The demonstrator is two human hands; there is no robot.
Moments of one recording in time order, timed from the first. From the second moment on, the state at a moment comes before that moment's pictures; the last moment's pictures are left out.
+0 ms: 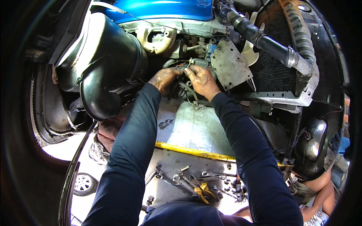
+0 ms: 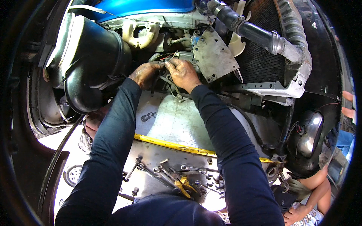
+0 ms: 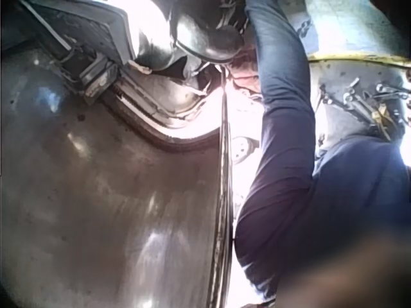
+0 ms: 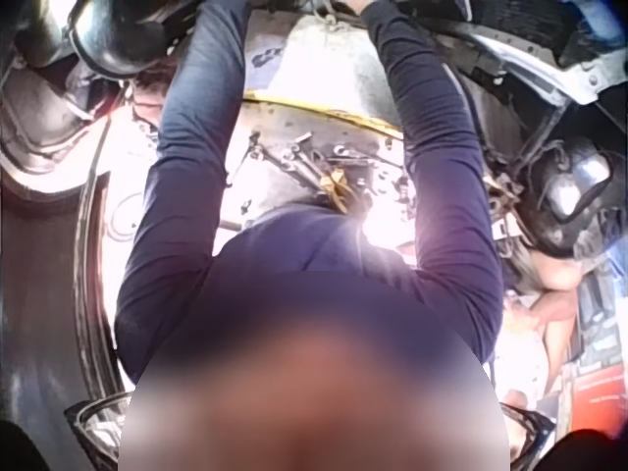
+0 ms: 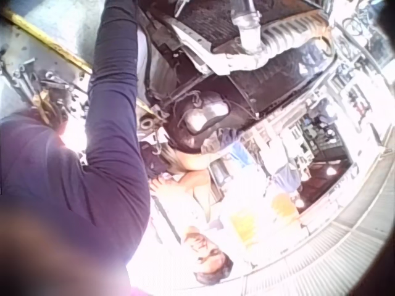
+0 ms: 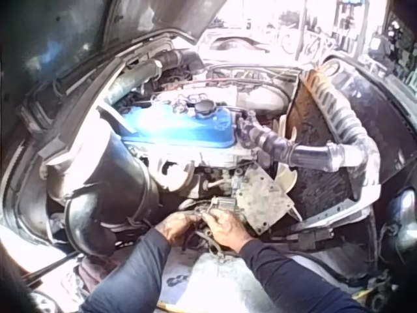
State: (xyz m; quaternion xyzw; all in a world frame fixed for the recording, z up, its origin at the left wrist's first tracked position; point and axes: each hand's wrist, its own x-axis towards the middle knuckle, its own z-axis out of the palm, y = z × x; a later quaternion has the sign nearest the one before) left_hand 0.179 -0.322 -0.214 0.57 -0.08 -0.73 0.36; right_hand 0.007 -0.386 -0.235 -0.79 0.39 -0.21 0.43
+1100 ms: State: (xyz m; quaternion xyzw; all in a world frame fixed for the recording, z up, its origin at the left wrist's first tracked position) left_hand 0.178 -0.315 -0.222 0.68 -0.27 -0.57 0.39; right_hand -0.011 -0.388 -0.232 -0.94 0.26 -0.13 0.17
